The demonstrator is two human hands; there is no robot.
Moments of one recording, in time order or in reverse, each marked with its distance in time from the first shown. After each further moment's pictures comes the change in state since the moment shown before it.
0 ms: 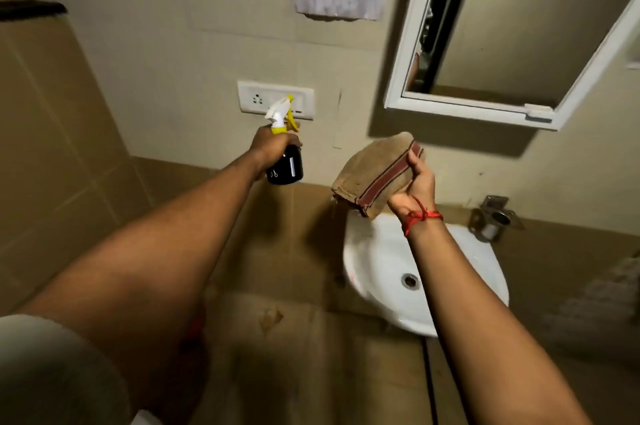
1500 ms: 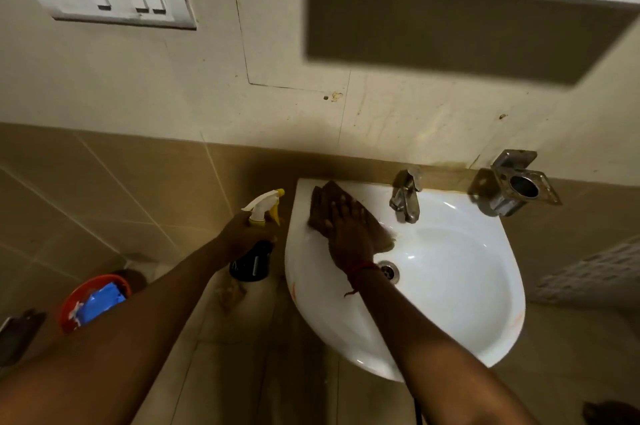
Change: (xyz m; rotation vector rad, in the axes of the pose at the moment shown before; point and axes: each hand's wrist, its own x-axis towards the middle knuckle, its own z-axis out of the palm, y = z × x) left_hand 0.087 -0.267 0.193 0.216 -0.380 -0.243; right_hand 0.275 0.152 -0.292 -2.188 -0.166 -0.488
